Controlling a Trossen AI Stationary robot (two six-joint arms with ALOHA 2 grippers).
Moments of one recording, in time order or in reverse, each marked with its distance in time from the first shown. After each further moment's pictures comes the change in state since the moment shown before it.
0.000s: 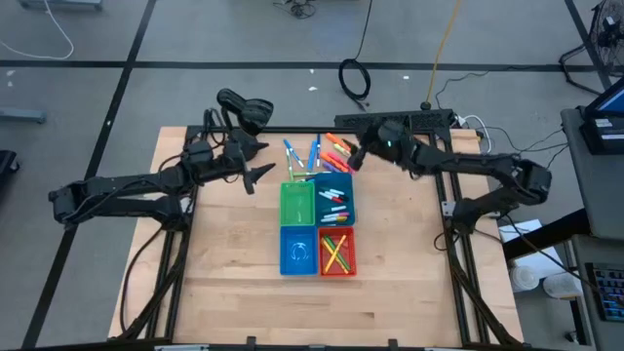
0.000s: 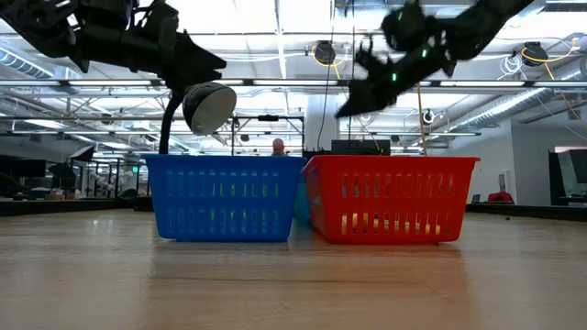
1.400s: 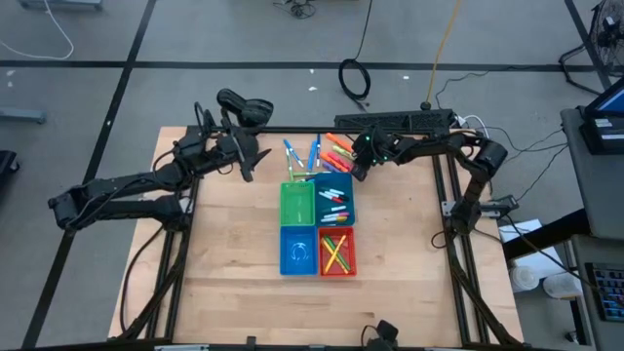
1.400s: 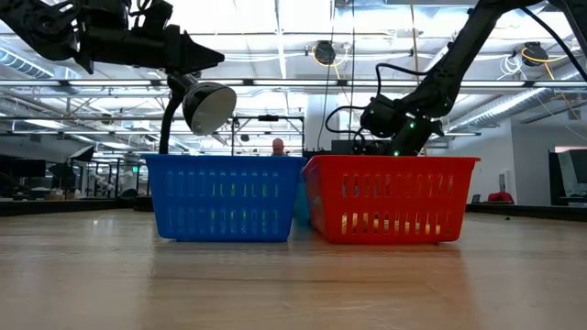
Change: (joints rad) left arm 0.119 0.001 0.002 0.128 0.055 0.169; right arm -0.192 0.407 0.034 -0.253 -0.255 0.046
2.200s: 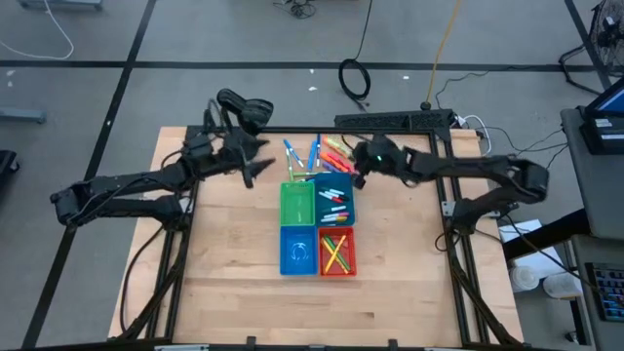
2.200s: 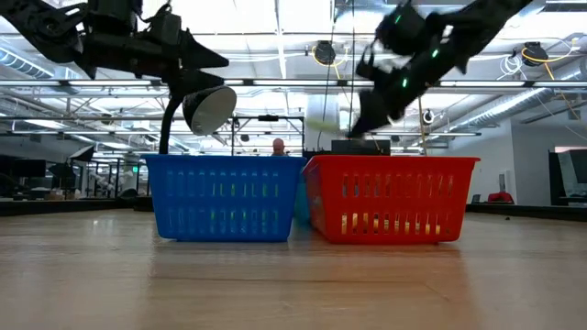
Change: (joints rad) left arm -0.055 0.049 0.000 -0.071 0.070 -0.362; right arm 0.324 -0.424 -0.070 0.049 0.312 0.064
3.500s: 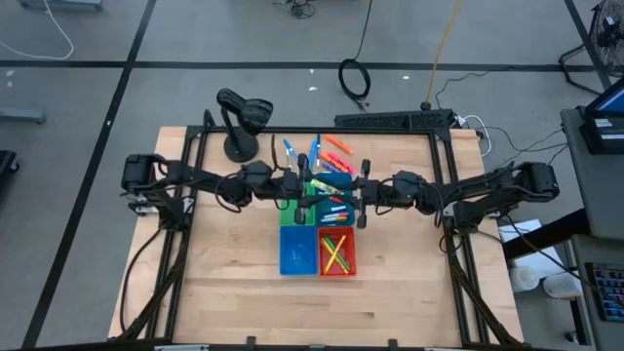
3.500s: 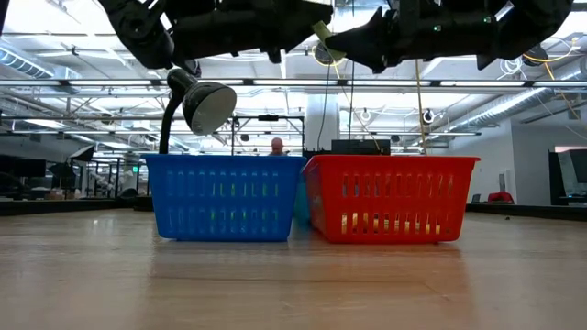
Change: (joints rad) left arm -0.402 0.690 0.402 0.515 -0.056 0.221; right arm 0.319 -0.066 -0.215 0.737 -0.186 -0.091
